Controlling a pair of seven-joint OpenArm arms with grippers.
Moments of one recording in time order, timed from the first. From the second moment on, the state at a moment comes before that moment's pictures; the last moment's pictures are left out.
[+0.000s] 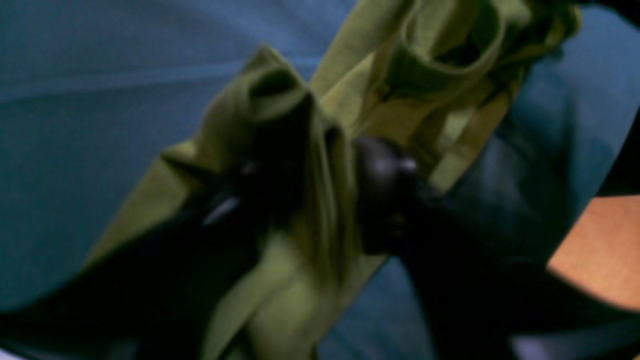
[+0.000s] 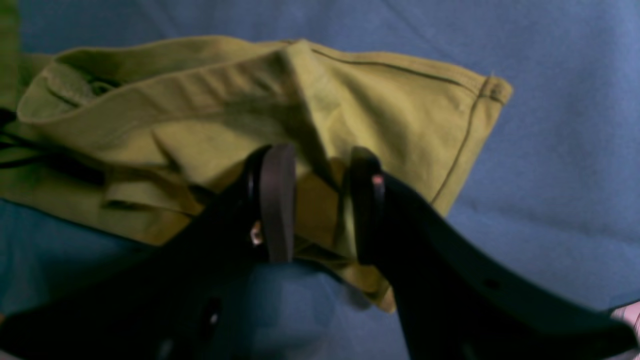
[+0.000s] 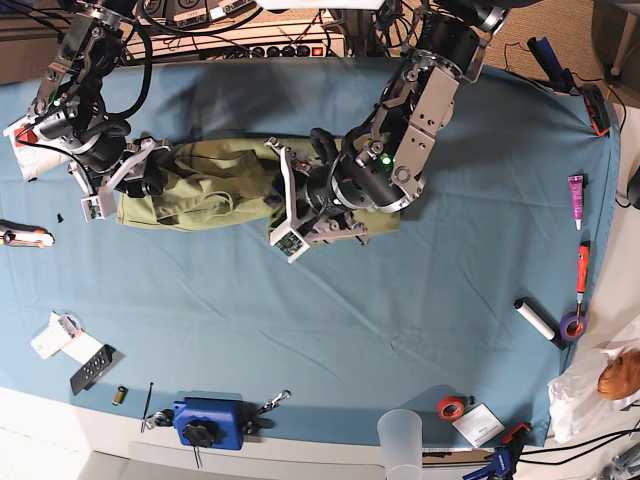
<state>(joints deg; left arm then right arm) -5.5 4.0 26.8 100.5 -15.5 -18.3 61.2 -12.1 14.9 31.3 106.1 33.5 34.6 -63.2</state>
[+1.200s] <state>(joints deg) 5.5 -2.3 26.9 111.6 -17.8 -16.2 64.1 -12.1 14.9 31.4 120.2 29.3 36.0 -63.3</state>
